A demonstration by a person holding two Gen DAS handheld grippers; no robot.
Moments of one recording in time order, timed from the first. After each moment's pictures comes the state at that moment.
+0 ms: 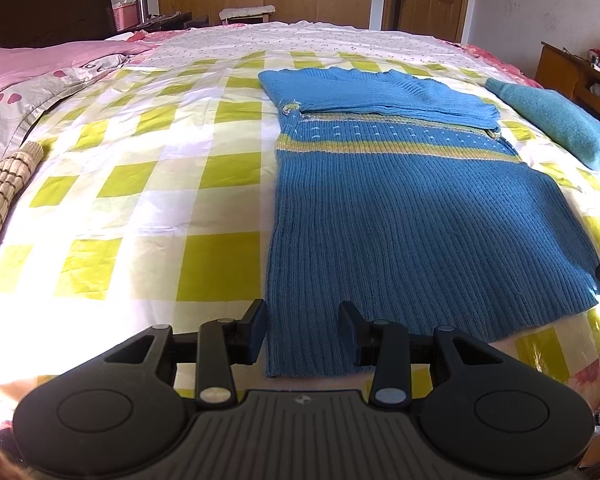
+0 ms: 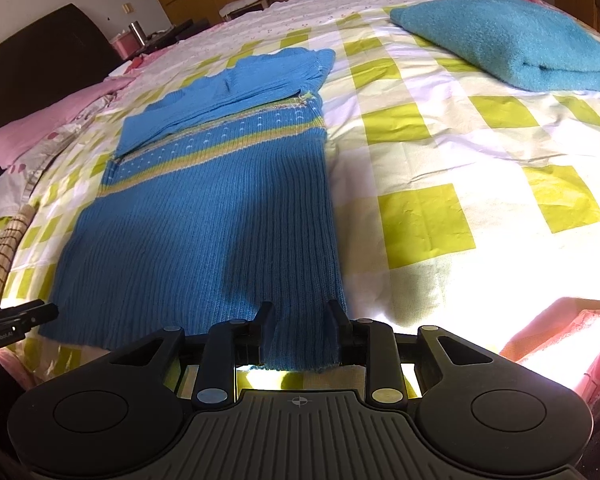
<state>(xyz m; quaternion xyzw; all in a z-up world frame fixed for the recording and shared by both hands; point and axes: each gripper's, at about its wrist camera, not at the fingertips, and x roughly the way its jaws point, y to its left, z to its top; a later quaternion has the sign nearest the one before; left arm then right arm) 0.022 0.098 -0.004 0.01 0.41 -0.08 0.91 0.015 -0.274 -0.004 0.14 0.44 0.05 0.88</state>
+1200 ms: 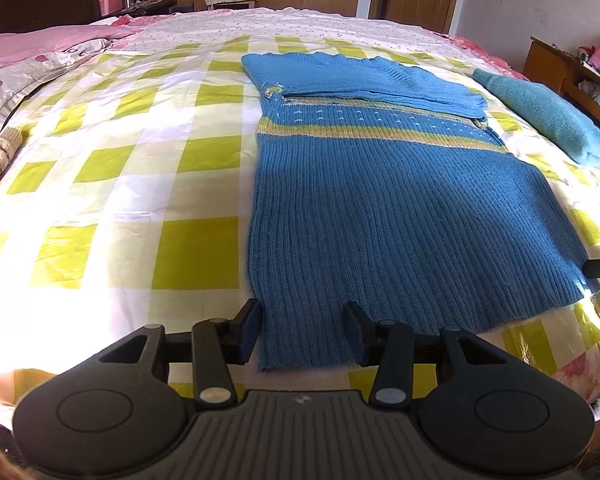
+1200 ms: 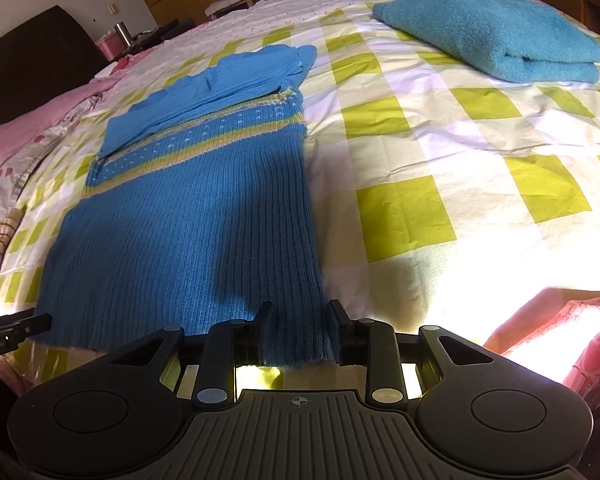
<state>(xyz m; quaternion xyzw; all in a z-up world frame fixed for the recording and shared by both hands) 0.027 0.099 -0.009 0.00 0.43 -0.10 0.90 0.014 -0.278 -0.008 0.14 0.45 0.04 0.88</state>
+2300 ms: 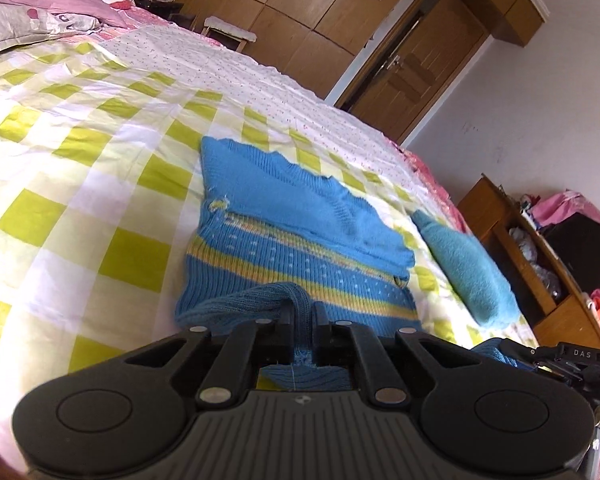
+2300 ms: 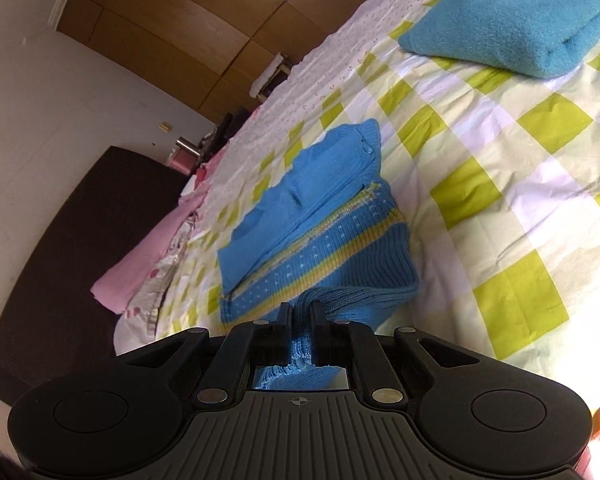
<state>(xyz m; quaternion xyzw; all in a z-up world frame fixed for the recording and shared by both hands) 0.098 0.125 0.044 -0.24 0.34 -0.19 0.89 0.062 -0.321 0.040 0.39 0.34 0.14 0.84</state>
